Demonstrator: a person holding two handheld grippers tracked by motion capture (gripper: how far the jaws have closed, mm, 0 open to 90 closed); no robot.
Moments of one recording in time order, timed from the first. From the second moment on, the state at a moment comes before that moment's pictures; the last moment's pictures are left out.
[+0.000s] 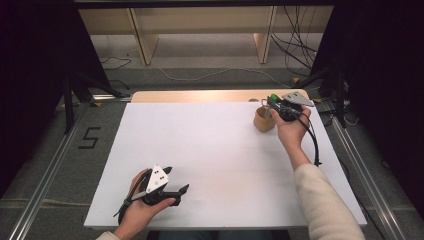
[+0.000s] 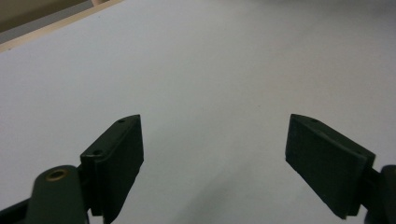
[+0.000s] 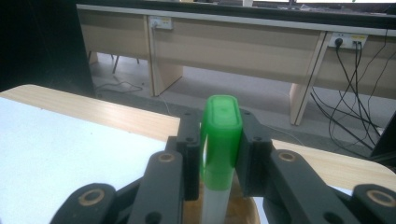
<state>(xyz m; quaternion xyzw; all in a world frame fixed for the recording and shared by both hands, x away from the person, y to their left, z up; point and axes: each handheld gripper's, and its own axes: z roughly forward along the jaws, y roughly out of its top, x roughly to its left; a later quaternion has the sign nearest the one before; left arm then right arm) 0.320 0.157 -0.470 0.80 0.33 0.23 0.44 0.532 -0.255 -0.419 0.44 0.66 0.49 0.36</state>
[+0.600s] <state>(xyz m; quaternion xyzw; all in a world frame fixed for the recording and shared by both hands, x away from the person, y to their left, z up) 0.320 0.157 -0.470 0.80 0.33 0.23 0.44 0.535 -0.252 -0.426 0.44 0.67 0.48 0.36</state>
